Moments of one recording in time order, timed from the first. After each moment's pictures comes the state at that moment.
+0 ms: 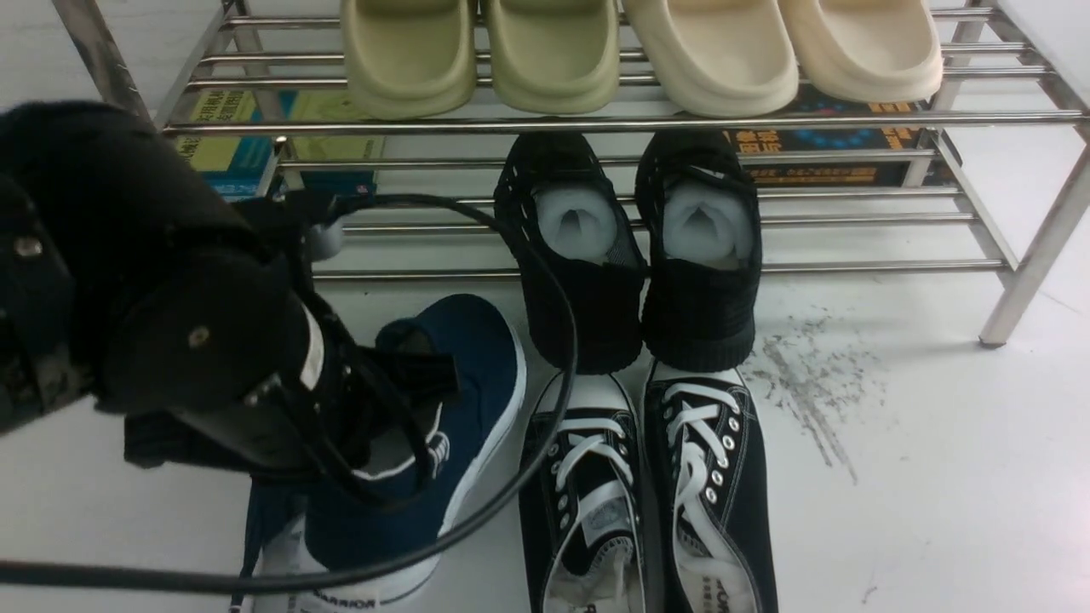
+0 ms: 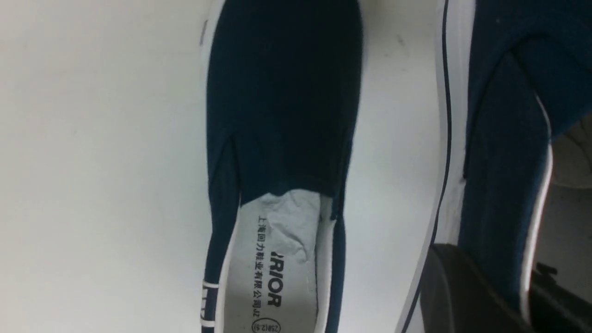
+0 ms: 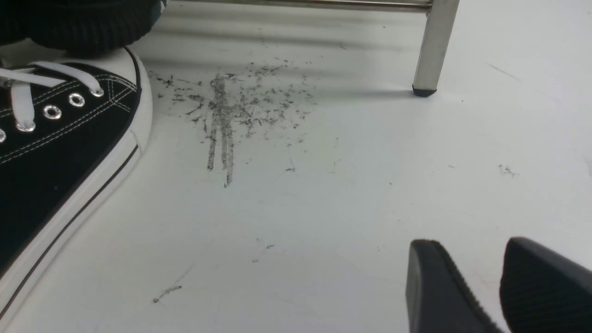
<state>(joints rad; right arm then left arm) 0.05 -0.01 0.01 0.05 0.39 -0.01 -0.77 1.30 -1.01 0.35 1.00 -1.10</state>
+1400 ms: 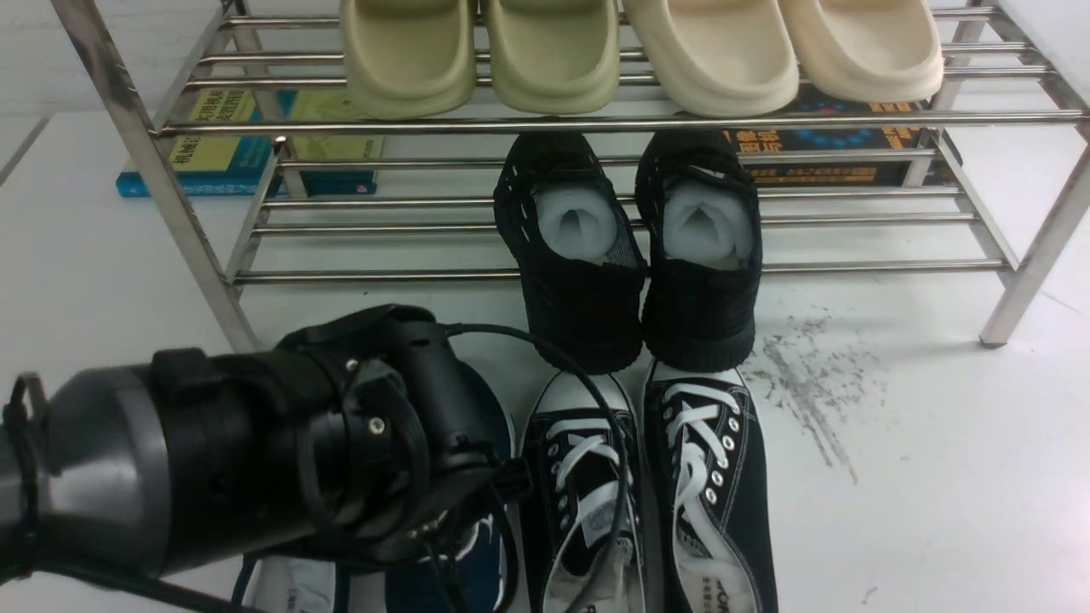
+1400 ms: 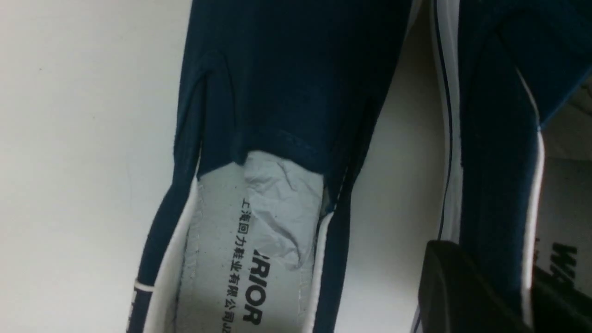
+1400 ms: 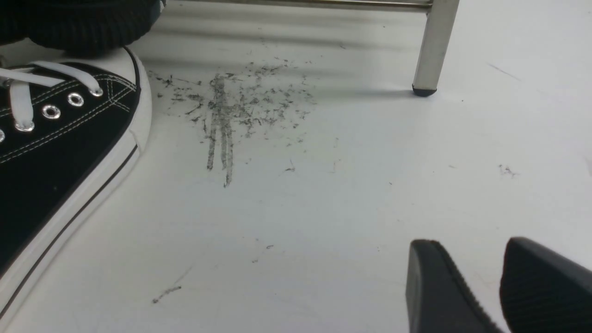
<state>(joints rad) 0.05 -0.01 0.01 0.05 0.39 -0.01 -0.91 1.53 -0.94 0.47 0.94 -1.38</state>
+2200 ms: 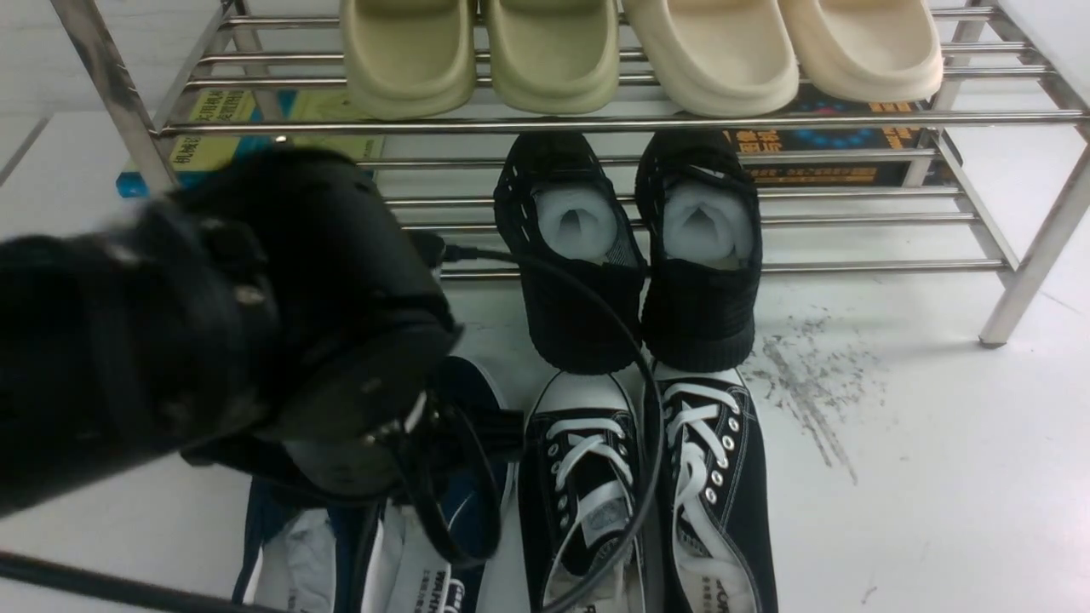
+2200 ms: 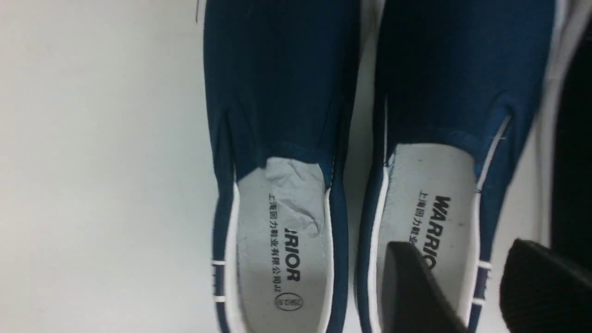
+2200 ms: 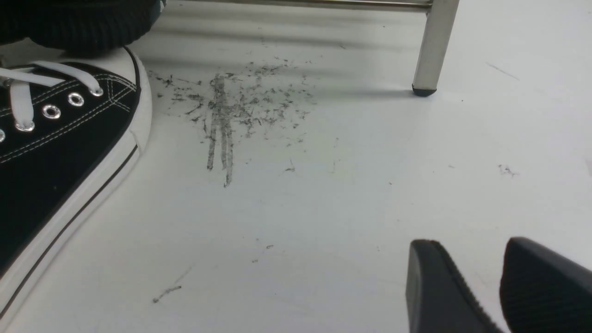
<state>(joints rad) 0.05 -0.01 0.01 0.05 0.39 -0.01 -0.91 1.37 -1.13 0.40 1.19 -1.01</state>
